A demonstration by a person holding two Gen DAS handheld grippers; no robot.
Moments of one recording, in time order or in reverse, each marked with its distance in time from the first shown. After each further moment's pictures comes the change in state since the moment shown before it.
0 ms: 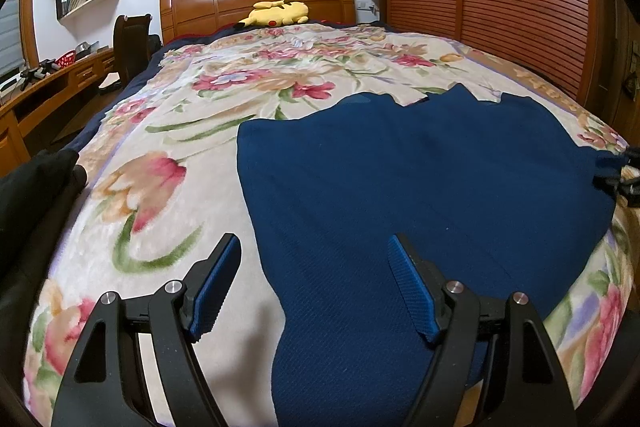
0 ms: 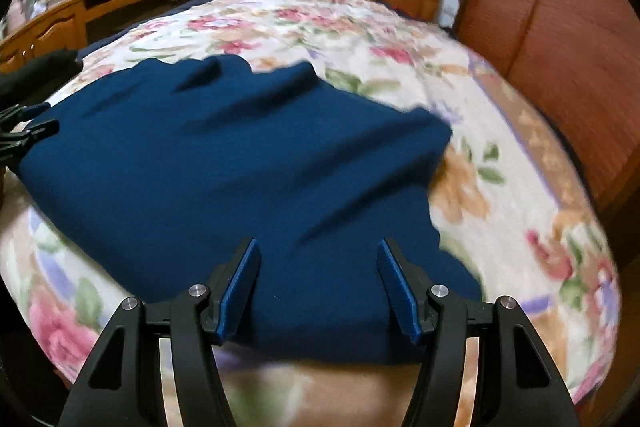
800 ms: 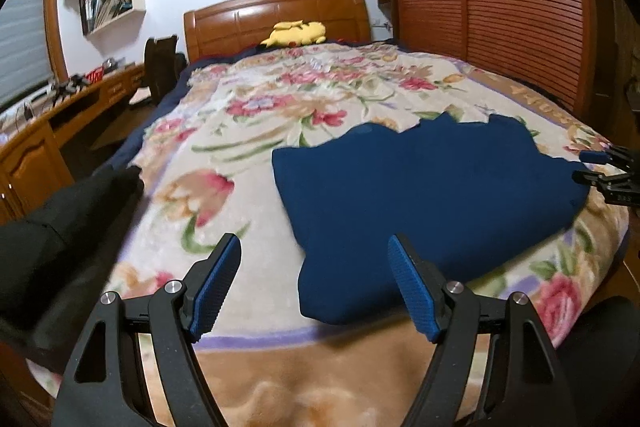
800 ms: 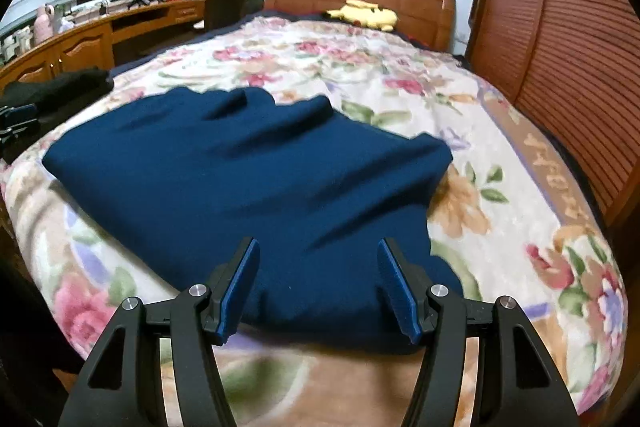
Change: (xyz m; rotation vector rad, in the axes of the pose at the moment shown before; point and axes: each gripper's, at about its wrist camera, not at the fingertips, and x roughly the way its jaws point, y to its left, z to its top) left arm -0.106 -0.010 0.004 0.005 -0.053 0.081; right arm -0.030 0.000 -0.020 -0.032 -0.148 0.061
